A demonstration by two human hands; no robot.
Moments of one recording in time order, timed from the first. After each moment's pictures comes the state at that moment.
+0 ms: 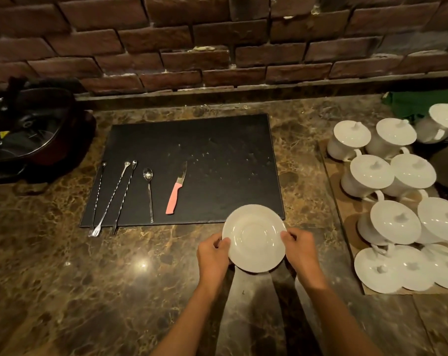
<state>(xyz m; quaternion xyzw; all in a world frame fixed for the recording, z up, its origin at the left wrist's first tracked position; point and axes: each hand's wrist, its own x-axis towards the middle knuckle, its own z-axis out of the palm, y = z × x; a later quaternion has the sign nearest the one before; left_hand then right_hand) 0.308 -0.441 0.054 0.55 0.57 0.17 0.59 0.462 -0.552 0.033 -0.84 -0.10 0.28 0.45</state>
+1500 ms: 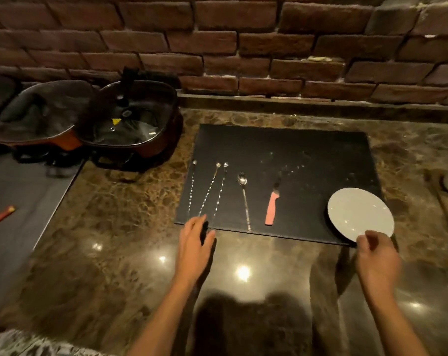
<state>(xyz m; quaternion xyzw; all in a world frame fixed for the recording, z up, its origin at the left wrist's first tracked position) 0.079 -0.203 0.020 0.76 0.52 0.17 0.35 0.369 -0.424 0.073 -0.93 -0.09 0.06 0.35</state>
